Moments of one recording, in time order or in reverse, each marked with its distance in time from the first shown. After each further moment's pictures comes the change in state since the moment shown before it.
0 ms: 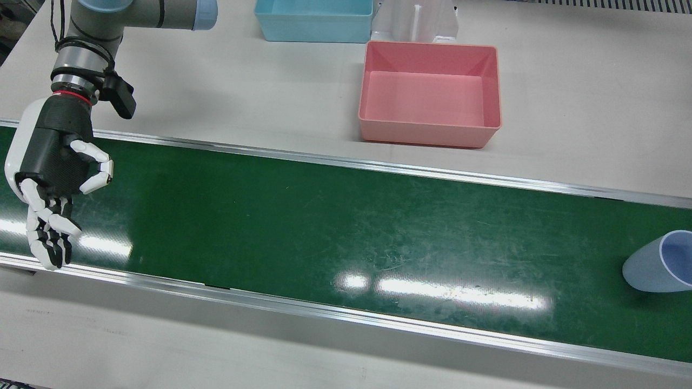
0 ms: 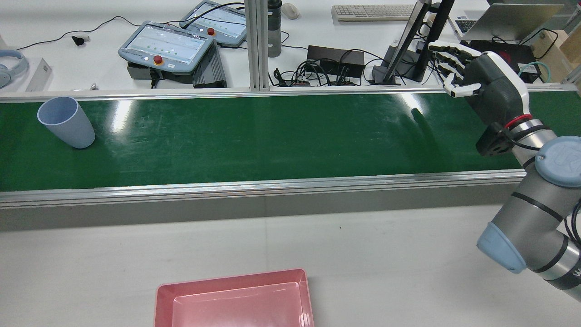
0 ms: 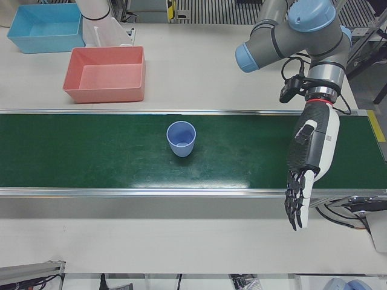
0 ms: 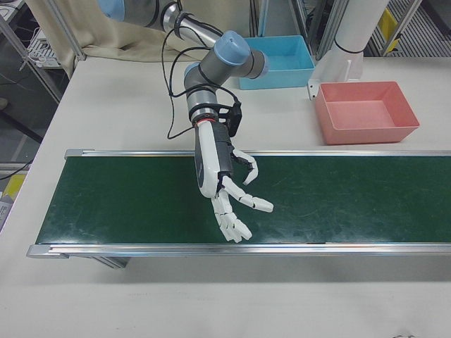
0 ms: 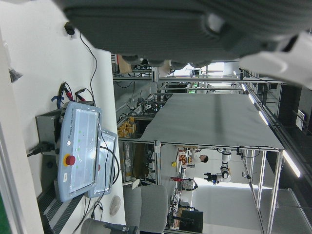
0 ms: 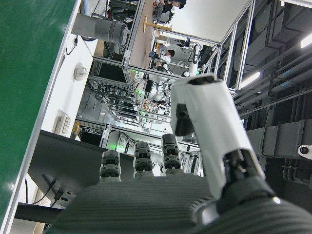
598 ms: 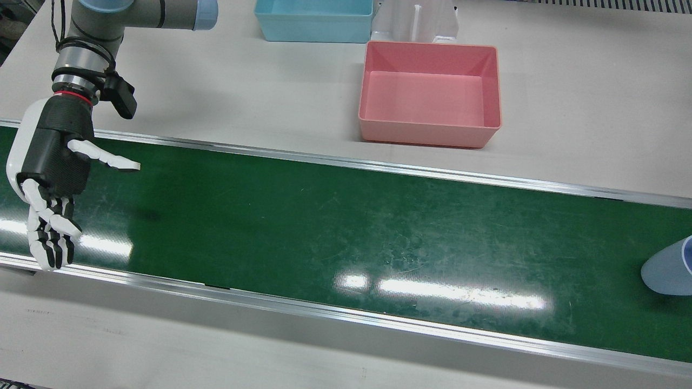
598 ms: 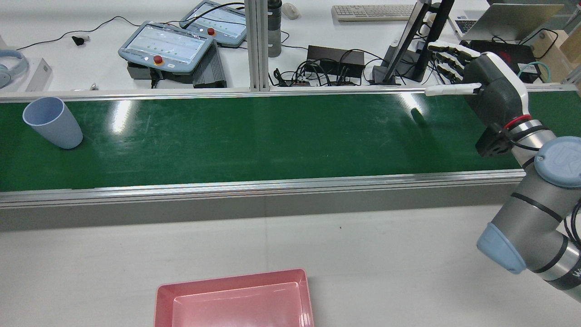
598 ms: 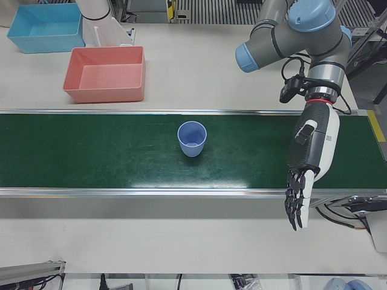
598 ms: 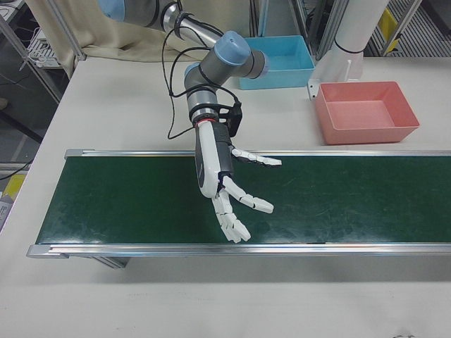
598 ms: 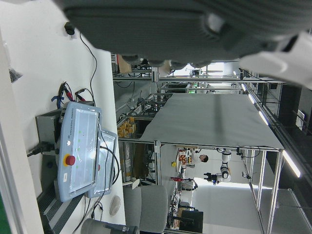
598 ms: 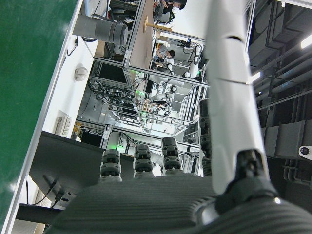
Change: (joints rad) left arm 0.000 0.000 0.000 0.000 0.000 0.000; right arm -0.002 0.000 0.000 -0.001 0.000 0.000
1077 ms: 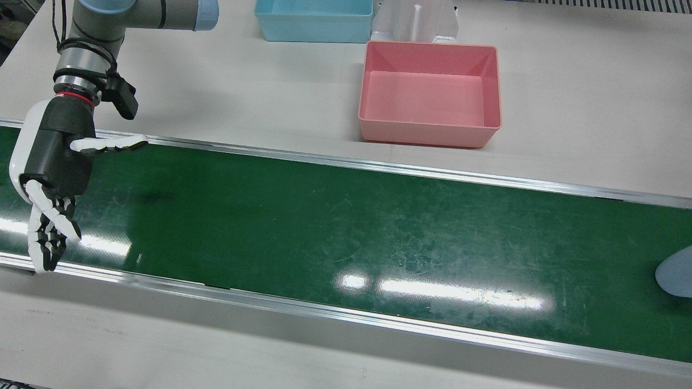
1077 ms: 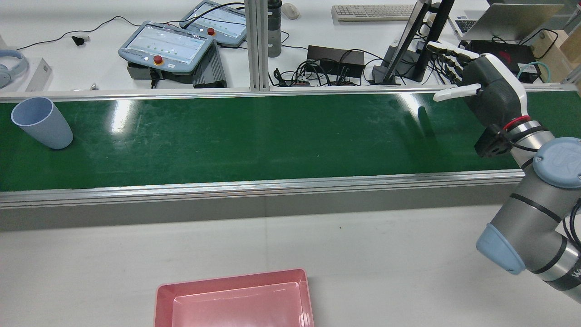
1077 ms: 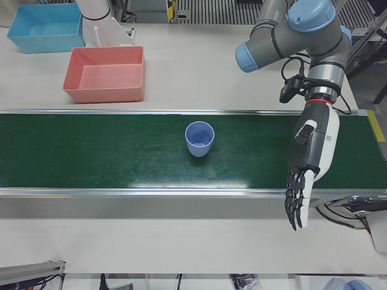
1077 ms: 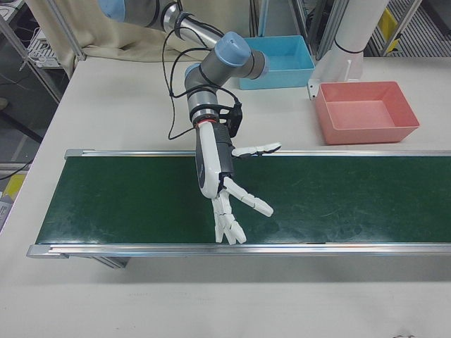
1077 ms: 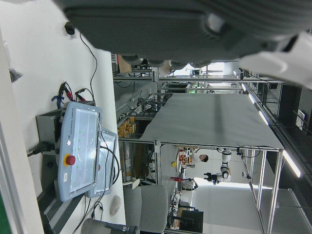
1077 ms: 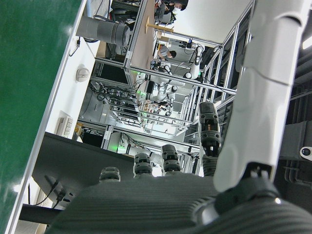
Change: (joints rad) left arm 0.001 0.000 0.000 0.000 0.000 0.000; right arm -0.004 0.000 -0.003 0.000 0.000 -0.001
